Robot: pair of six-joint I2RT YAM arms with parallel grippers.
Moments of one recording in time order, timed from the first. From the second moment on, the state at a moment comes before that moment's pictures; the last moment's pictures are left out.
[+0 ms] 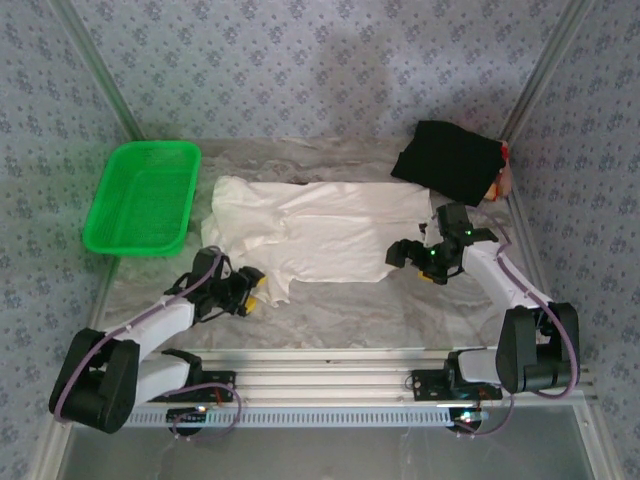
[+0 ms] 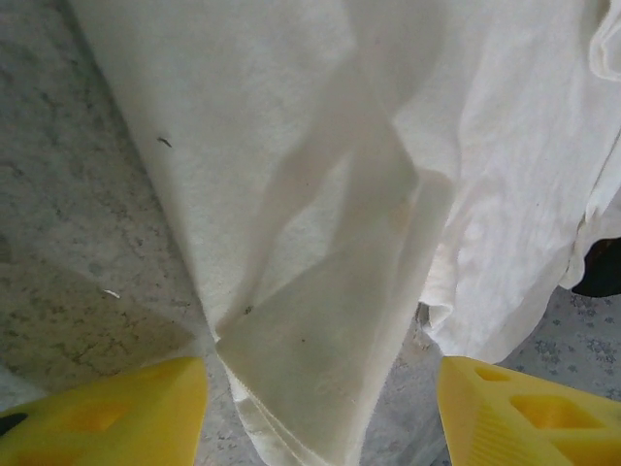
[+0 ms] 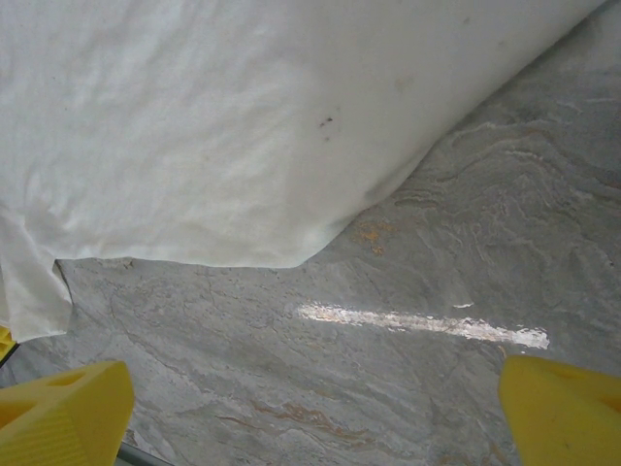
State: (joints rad) left arm -0.32 1.14 0.34 -0.11 0.42 -1.37; right arm 0.11 1.31 0.84 -0.75 -0.45 0.35
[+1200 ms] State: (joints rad) left arm -0.34 1.15 0.32 0.03 0.22 -1.45; right arm 0.11 1.31 0.84 -0.75 -0.45 0.35
